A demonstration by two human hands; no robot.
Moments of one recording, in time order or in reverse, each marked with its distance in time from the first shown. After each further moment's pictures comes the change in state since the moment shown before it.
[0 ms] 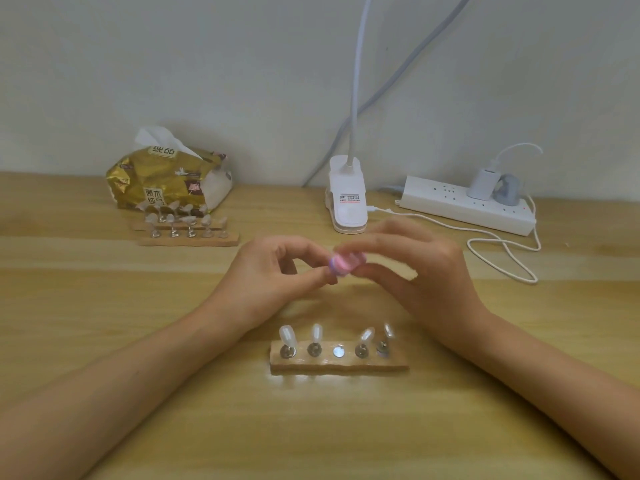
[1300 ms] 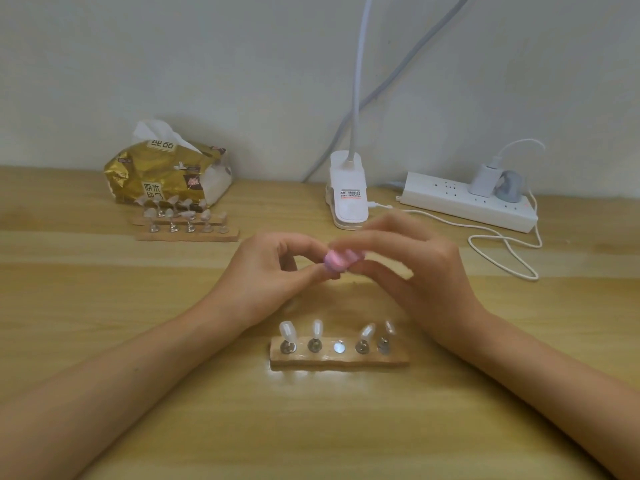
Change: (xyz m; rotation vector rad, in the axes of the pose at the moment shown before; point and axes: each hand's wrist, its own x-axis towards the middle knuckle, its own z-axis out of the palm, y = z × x) left_hand 0.002 -0.005 0.000 0.004 0.003 0.032; right_hand 0.000 -0.003 0.004 -0.002 0.006 -0.010
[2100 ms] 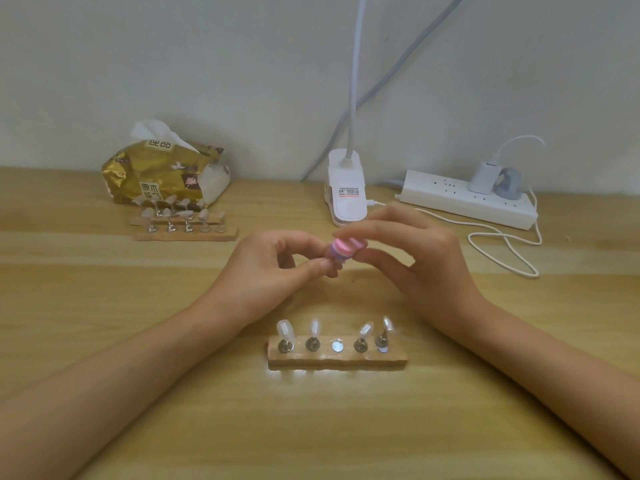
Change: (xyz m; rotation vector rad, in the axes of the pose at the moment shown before) left_hand -0.001 0.006 0.000 -0.009 -0.006 -0.038; right_hand 0.001 0.005 -0.003 0.017 0.008 0.018
